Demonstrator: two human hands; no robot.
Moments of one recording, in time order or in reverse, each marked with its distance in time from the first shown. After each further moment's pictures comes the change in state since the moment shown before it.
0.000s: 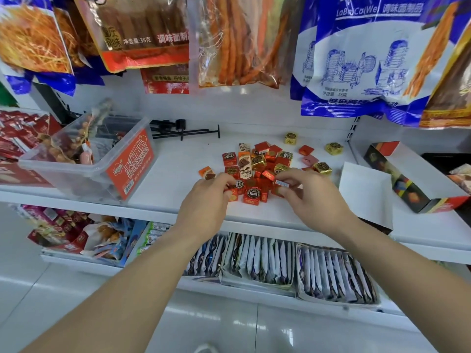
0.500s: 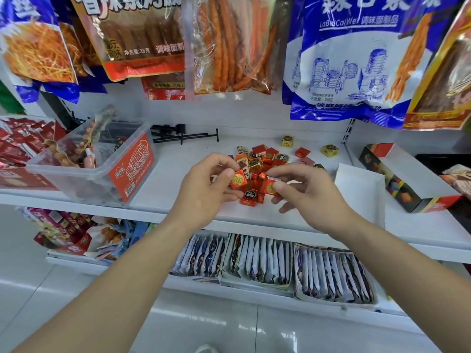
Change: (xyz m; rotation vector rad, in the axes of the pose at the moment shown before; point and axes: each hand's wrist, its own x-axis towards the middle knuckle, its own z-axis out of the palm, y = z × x) left_hand -0.012 0.046 -0.046 -0.809 0.029 -0.091; right_hand -0.014 -0.029 -0.027 0.717 -0.080 0.085
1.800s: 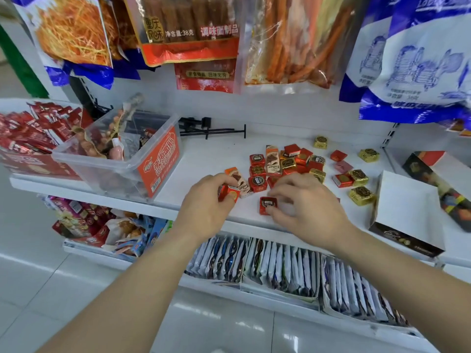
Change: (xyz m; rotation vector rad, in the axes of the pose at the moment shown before) left_hand 0.017 -0.075 -0.051 0.563 0.062 -0.014; right_hand 0.036 0.031 0.058 -0.942 -0.050 -0.267
